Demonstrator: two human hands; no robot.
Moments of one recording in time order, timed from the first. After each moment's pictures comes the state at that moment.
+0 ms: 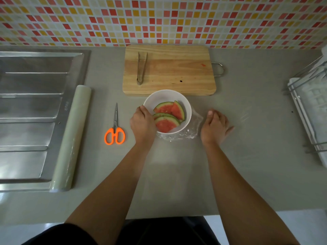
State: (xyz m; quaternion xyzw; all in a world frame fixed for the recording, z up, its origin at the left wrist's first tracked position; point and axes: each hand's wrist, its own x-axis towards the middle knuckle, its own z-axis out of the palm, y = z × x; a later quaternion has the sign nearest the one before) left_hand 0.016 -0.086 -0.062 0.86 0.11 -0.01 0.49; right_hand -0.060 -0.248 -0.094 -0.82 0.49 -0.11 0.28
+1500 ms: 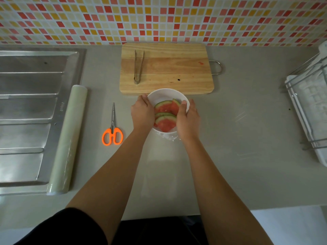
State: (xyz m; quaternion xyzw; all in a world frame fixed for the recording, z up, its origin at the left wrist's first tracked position) left_hand 0.046 -0.096 -0.061 0.89 0.04 -0.07 0.45; right_hand -0.027 -0.187 -0.056 -0.76 0.41 -0.11 0.49
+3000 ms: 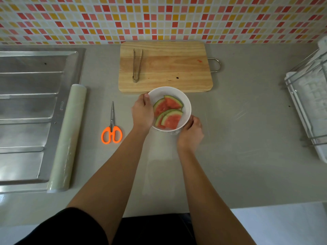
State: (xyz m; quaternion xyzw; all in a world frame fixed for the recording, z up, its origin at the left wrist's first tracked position) left_hand 0.046 -0.096 -0.075 0.85 0.02 -0.07 0.51; right_hand -0.059 -0.172 -0.072 -0.70 0.52 -0.22 0.44
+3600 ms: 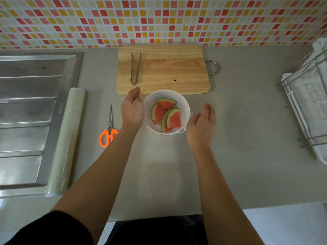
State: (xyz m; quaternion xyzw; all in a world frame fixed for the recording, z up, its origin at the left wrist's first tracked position) left_hand 0.057 -0.080 -0.056 0.78 0.06 -0.10 0.62; right_hand -0.065 -0.207 -0.044 -0.82 0.42 -0.14 0.36
